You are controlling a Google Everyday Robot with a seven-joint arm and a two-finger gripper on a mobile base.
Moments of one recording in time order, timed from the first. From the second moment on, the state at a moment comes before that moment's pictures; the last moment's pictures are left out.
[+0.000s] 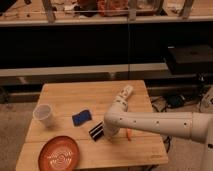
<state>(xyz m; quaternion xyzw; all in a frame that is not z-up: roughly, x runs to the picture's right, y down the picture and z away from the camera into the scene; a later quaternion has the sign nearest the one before) 0.008 0.251 0.809 -0.28 -0.16 -0.22 0.92</state>
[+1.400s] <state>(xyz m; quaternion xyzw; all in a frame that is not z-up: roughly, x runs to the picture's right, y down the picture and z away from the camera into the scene) -0.003 0.236 0.820 -0.27 -0.16 -0.22 0.92</state>
